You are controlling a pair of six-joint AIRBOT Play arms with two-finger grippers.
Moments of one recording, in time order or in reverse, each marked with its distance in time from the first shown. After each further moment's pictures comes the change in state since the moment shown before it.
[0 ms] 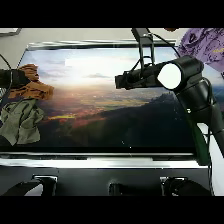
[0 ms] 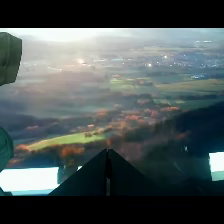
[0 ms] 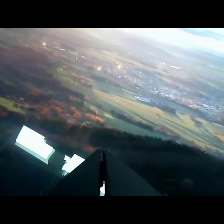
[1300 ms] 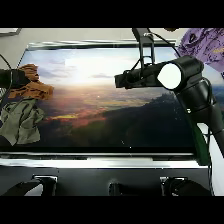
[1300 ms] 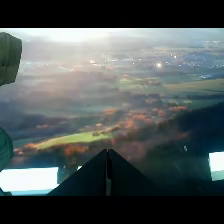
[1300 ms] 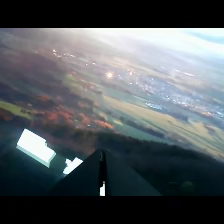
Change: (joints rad) left arm 0.000 0.000 0.000 -0.002 -0.008 0.000; right arm 0.000 0.000 0.000 0.000 -0.016 0.005
